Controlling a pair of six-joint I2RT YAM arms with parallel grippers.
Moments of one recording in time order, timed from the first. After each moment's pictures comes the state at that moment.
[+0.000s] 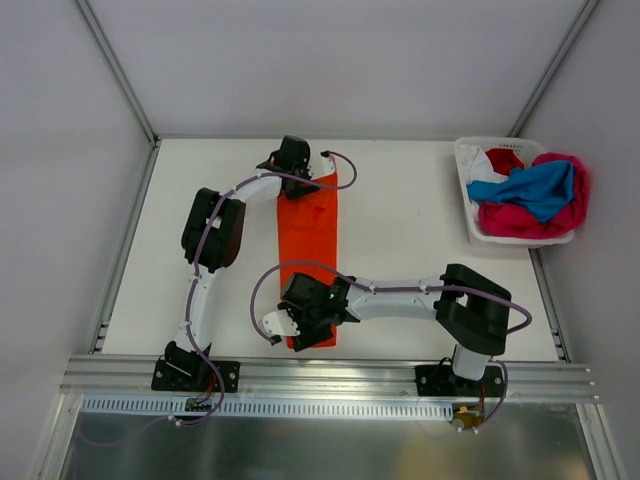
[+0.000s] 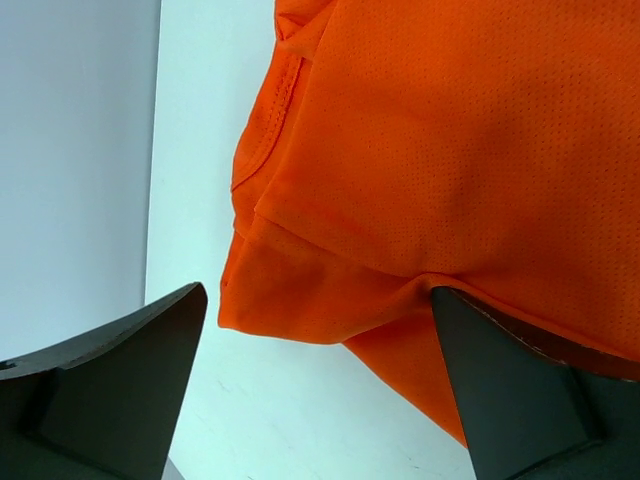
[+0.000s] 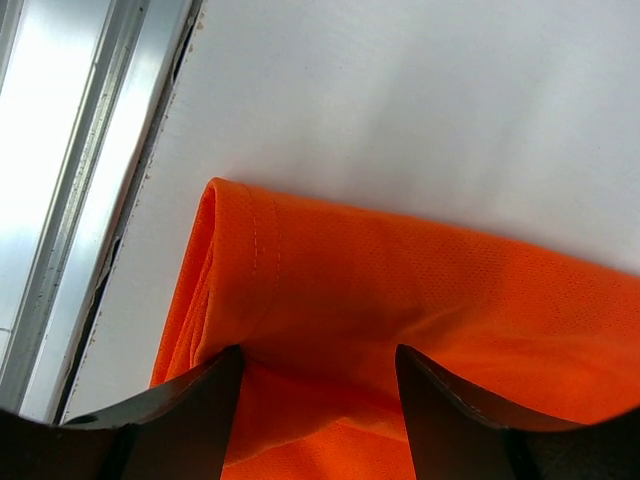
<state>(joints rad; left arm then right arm) -0.41 2.32 1.79 -0.21 -0.11 0.96 1.27 1.77 1.08 -0.45 -0.13 -0.78</state>
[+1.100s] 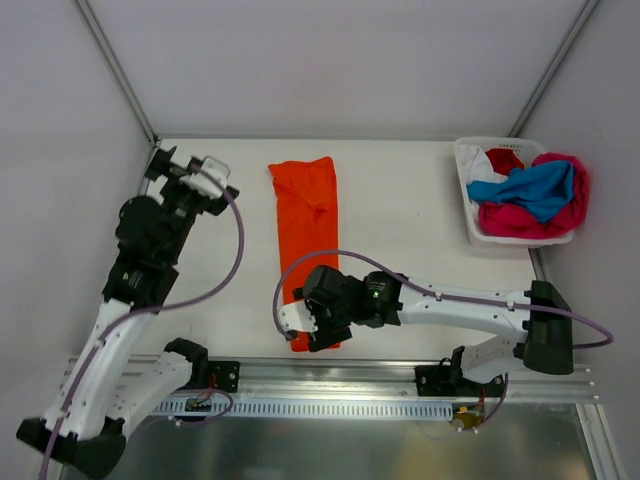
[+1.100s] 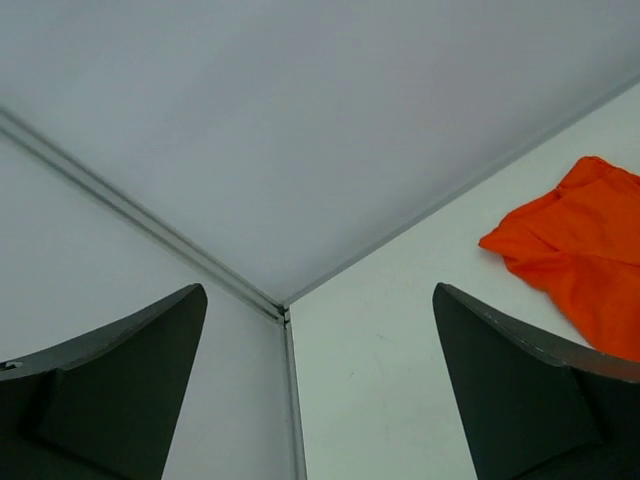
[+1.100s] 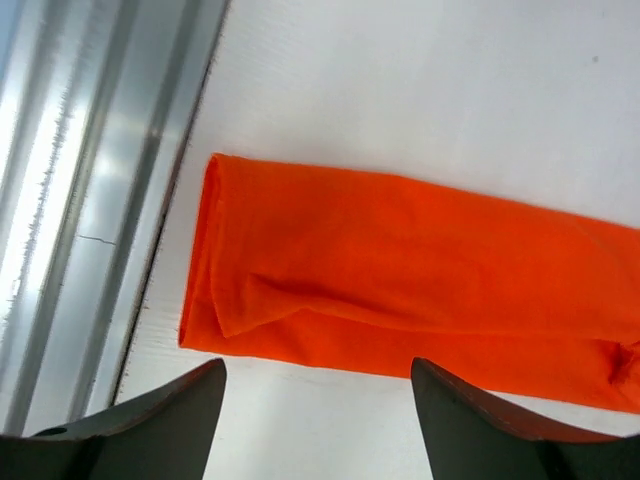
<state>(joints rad) -0.34 0.92 1.08 -0.13 -0.13 0.65 1.29 1.44 1.12 -0.68 -0.03 -0.69</state>
